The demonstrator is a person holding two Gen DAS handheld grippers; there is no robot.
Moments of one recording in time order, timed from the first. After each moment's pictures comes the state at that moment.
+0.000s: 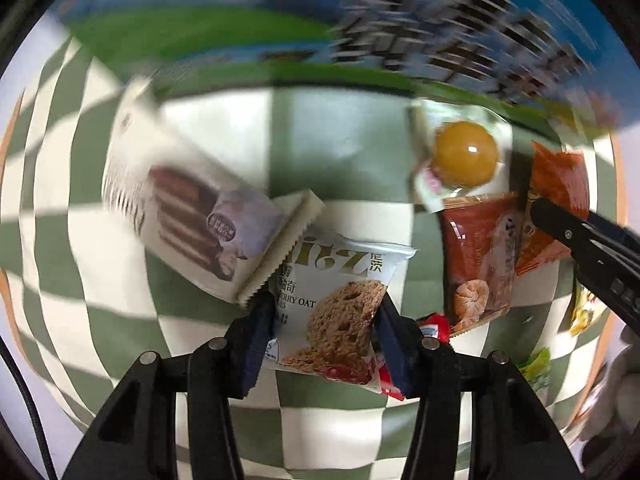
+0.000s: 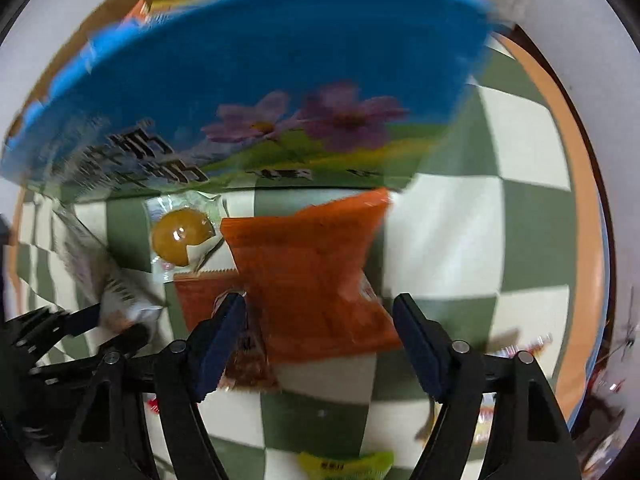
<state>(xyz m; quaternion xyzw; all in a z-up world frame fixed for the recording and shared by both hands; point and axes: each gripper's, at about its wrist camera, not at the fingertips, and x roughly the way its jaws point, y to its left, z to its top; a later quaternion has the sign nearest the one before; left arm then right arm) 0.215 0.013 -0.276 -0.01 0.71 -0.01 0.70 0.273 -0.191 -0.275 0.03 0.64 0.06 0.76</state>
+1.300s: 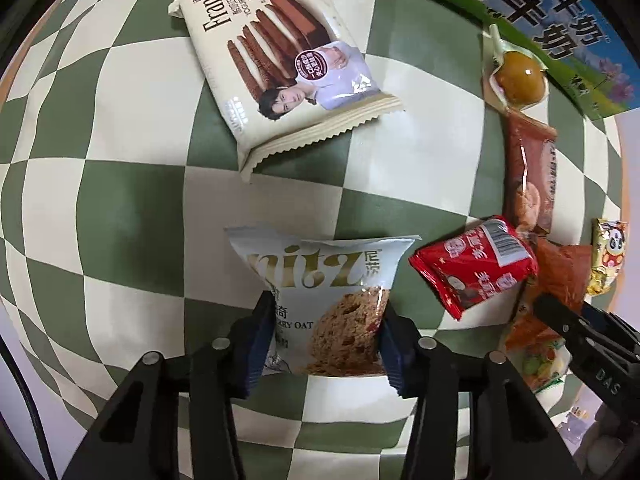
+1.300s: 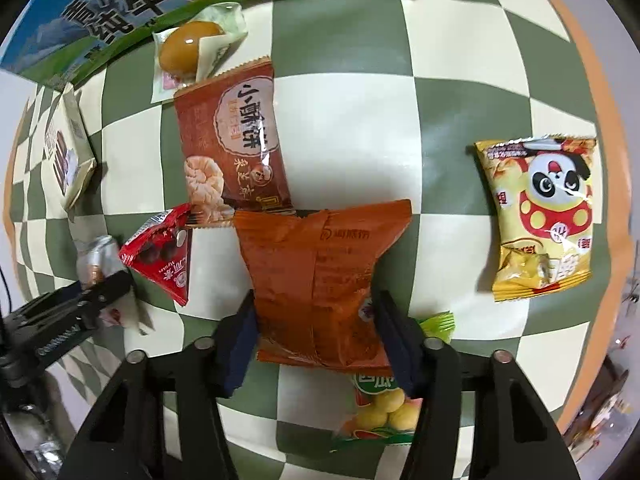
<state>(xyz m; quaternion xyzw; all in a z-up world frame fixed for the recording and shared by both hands) 0.143 0.053 -0.281 -0.06 0.73 0.02 0.68 0.154 -0.172 -0.308 0.05 0.72 0.05 0.69</state>
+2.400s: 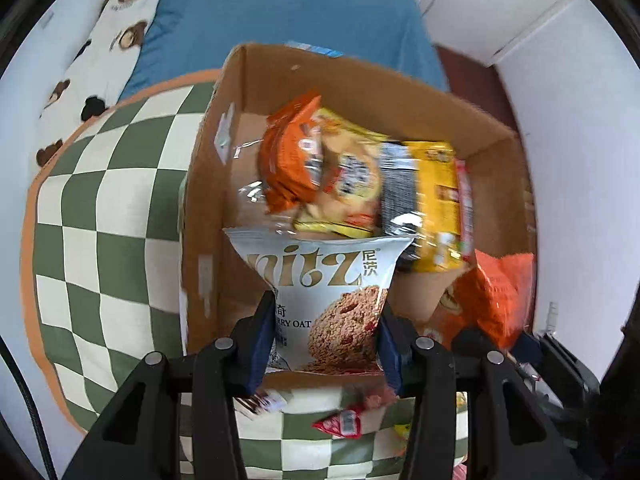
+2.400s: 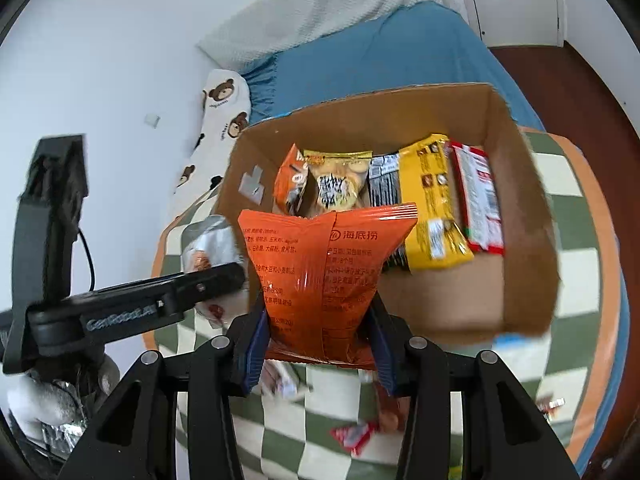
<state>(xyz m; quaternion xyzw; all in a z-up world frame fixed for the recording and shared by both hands) 0.399 0.049 -0.126 -0.07 0.69 -0.05 0.71 0.376 -0.128 -0.120 0.18 0.58 0.17 0.77</state>
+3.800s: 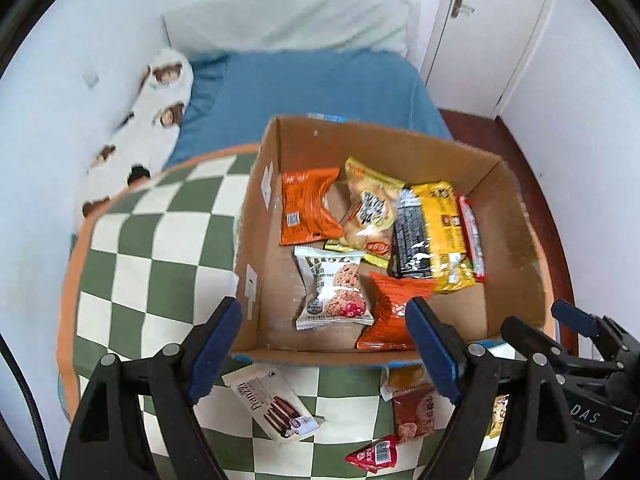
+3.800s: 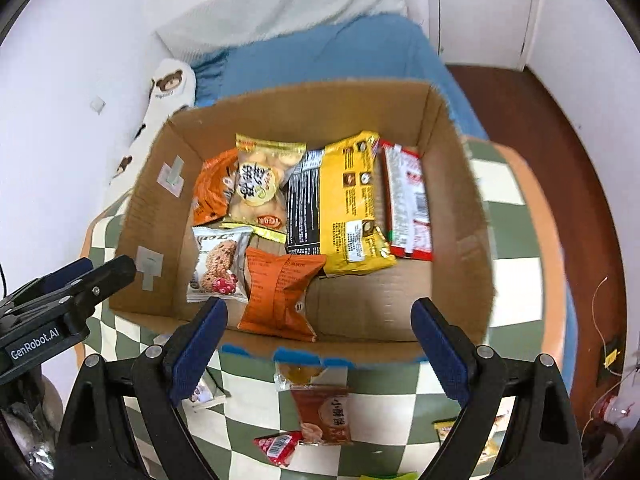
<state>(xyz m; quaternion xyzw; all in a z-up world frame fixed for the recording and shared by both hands) 0.314 0.042 -0.072 -0.01 0.53 -0.01 0.84 0.345 -0.157 -0.121 0.08 0.56 0.08 0.82</state>
